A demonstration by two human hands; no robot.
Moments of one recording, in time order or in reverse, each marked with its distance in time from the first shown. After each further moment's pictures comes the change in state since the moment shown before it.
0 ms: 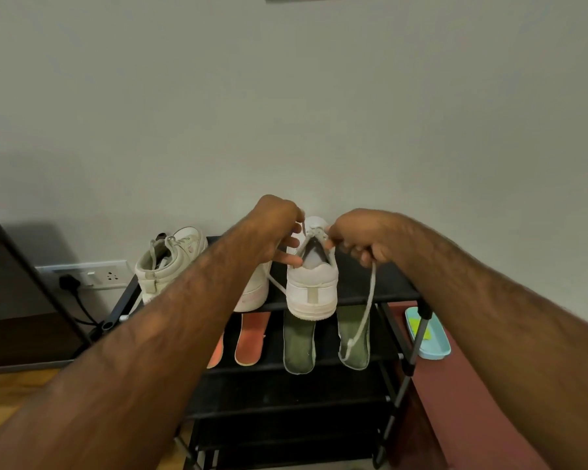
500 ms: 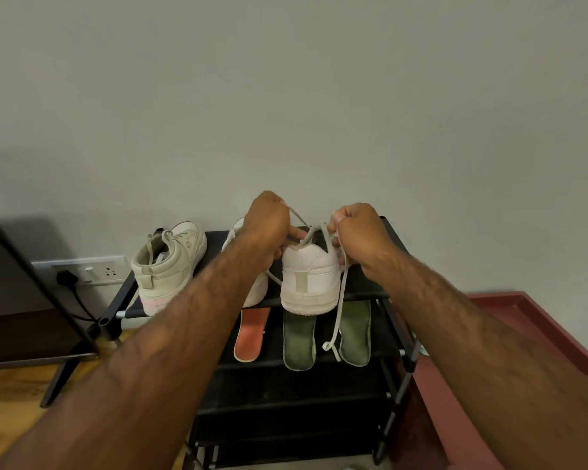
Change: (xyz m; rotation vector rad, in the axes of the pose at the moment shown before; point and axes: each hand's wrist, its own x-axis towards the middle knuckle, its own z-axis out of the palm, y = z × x) left_hand 0.017 -0.025 0.005 -0.043 0.139 0.087; right_hand 0.014 0.028 0.029 0.218 0.355 -0.417
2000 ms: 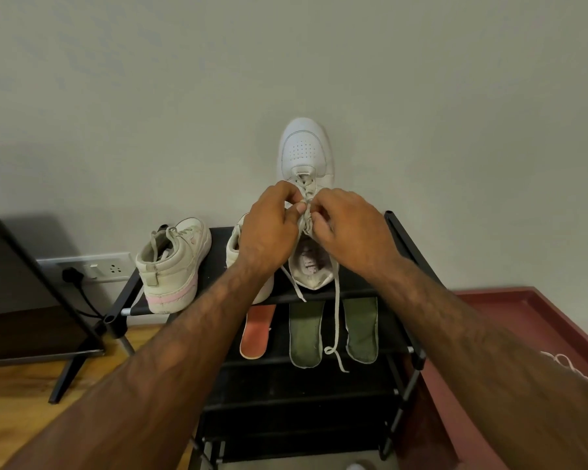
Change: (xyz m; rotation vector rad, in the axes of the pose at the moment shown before) left_hand 0.021 -0.040 -0.002 0.333 0.173 0.691; right_hand -0.002 0.006 0.014 -0.626 0.130 -0.750
